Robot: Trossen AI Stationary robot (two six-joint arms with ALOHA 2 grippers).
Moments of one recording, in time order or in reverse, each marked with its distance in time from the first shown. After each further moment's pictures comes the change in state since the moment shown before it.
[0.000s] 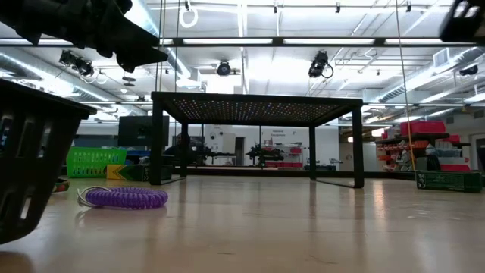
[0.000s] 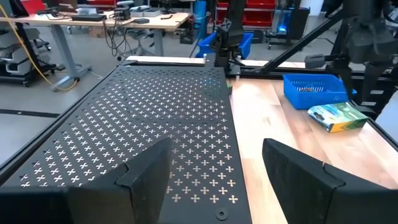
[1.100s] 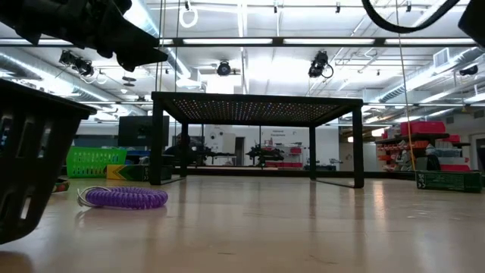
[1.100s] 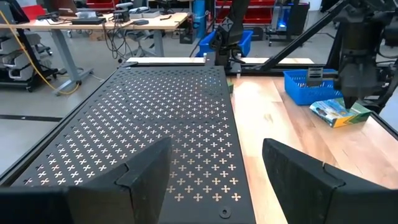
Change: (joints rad) left arm 0.000 0.000 -0.001 -0.003 0.000 0.033; right arm 0.049 0.186 0.002 -0.044 -0.228 0.100
